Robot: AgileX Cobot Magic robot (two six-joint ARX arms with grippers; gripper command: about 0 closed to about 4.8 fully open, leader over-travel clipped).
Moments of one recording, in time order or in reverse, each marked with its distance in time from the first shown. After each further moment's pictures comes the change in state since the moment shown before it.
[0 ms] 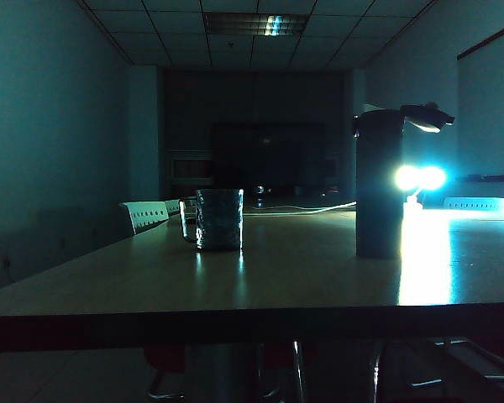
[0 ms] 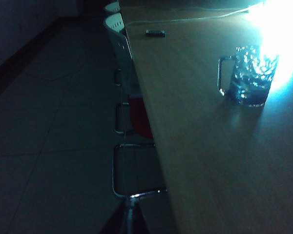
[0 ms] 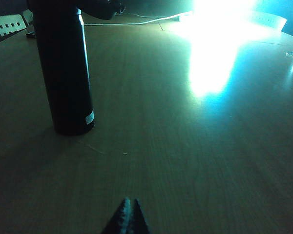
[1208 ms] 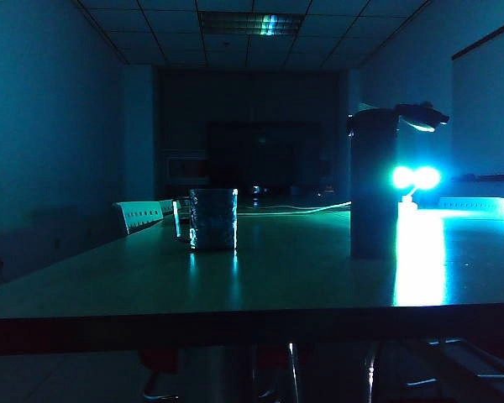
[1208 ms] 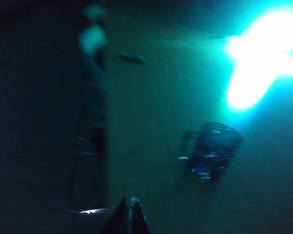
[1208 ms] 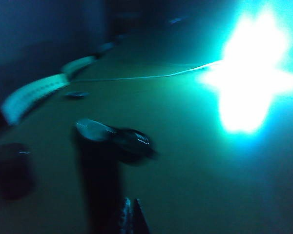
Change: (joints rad) left arm 0.000 0.679 0.521 0.137 0.074 -0.195; right arm 0.019 0.600 0.527 0.182 -0.124 0.055
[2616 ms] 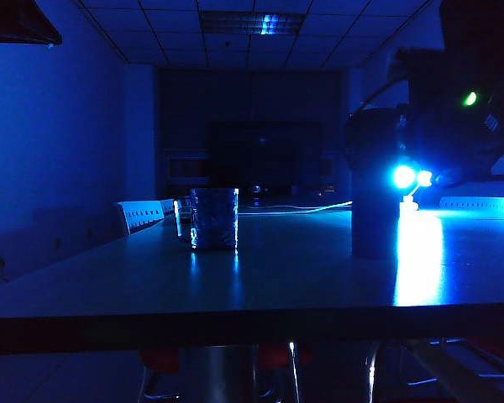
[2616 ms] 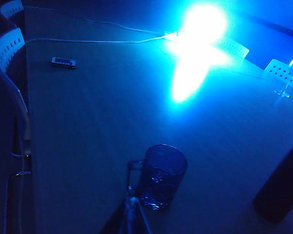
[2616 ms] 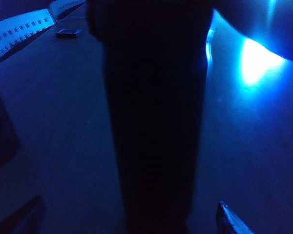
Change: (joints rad) left arm -0.032 0.397 0.246 0.165 0.214 0.000; right arm 0.418 1.017 0.060 0.786 0.464 0.061
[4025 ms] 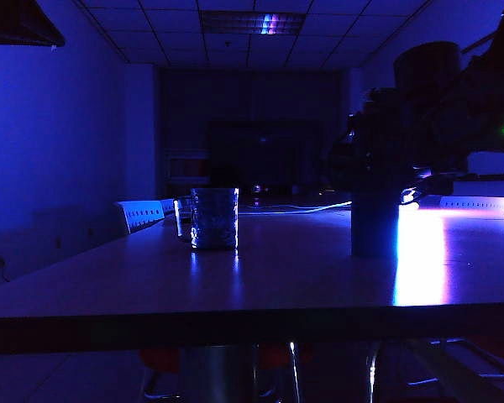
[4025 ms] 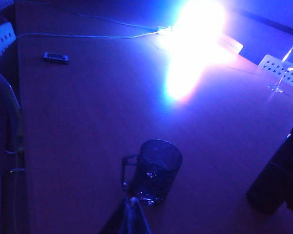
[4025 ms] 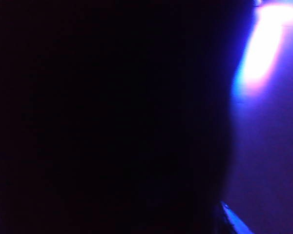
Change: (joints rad) left arm 0.000 0.001 0.000 -0.014 0.027 0.000; right arm -0.080 0.288 0.308 -0.017 -0.005 -0.021
